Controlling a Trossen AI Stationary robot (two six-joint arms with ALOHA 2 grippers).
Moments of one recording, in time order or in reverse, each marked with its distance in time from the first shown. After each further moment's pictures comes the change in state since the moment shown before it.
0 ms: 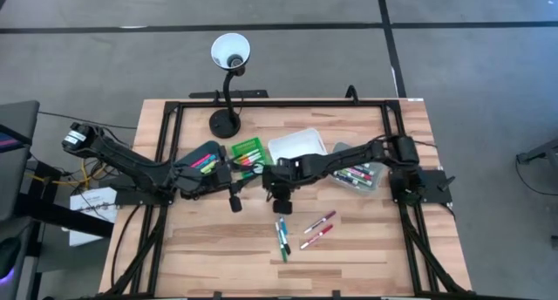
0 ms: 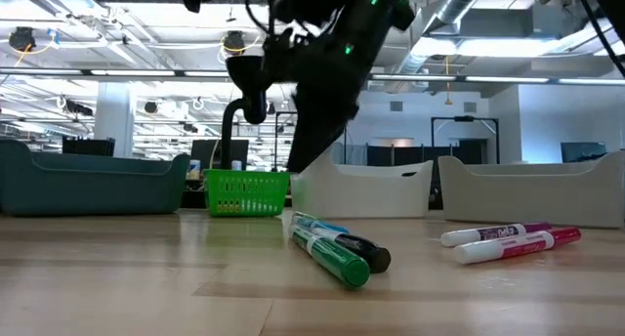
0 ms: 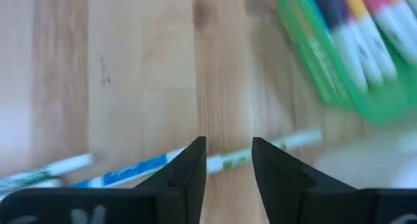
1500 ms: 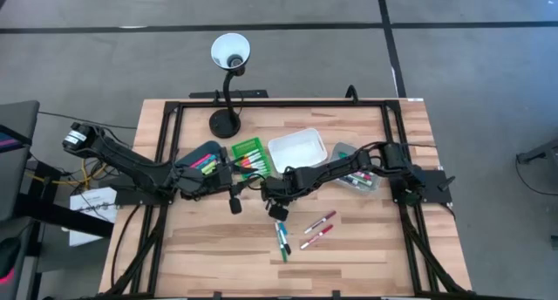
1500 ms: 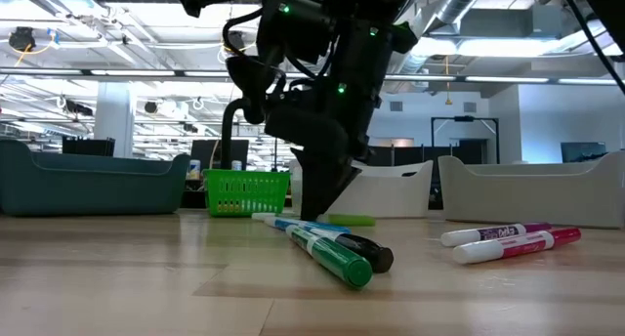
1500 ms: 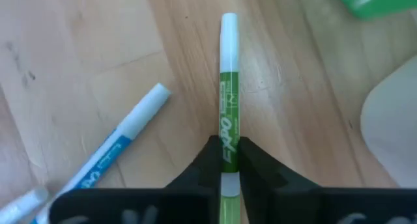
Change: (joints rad) left arm -0.006 0.002 -0.005 -0.008 0.023 -0.014; right arm 0.051 0.121 0.006 -0.041 0.096 0.352
